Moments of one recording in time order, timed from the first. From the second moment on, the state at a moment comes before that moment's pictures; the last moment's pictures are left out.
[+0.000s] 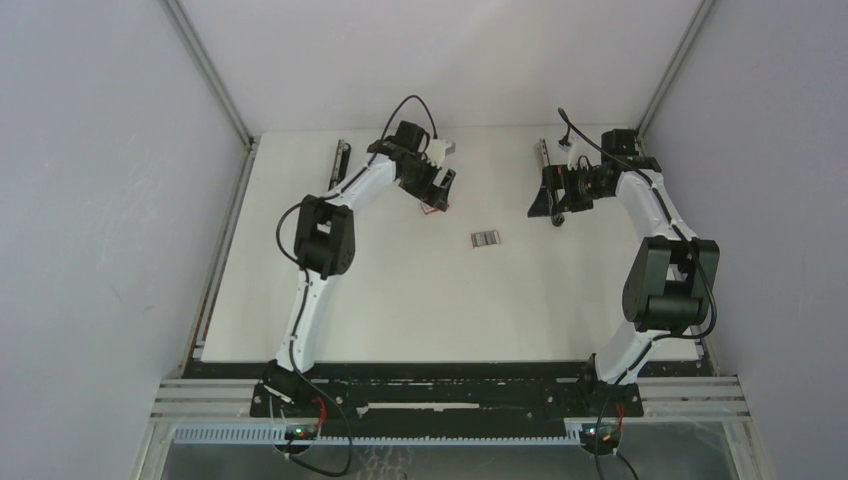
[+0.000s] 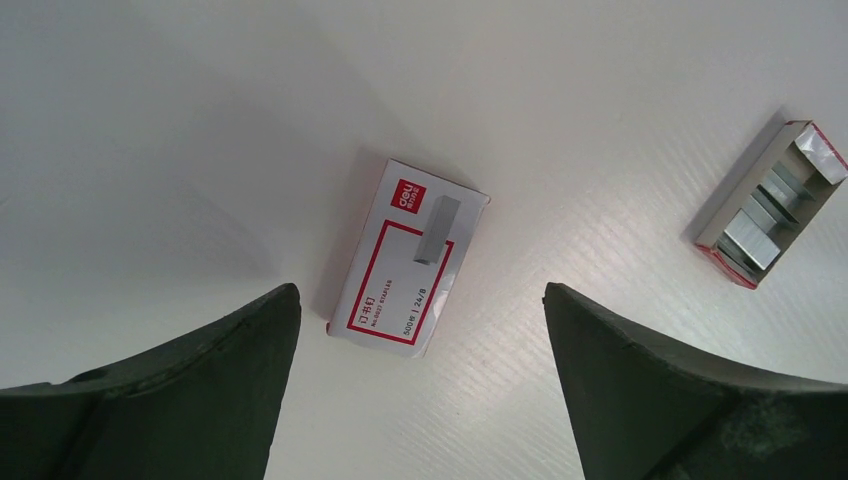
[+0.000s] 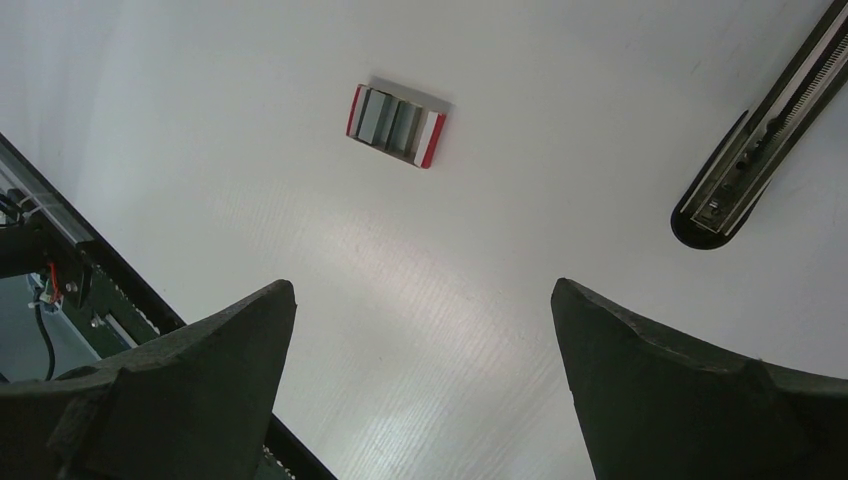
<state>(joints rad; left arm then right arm) -0.43 2.49 2.23 -0.77 0.38 0.18 -0.10 1.72 1.42 -0.82 -0.71 -0.24</state>
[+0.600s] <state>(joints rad) -0.47 2.49 2.19 -0.76 0.30 0.17 -0.10 1.72 1.42 -0.82 -0.73 -0.23</state>
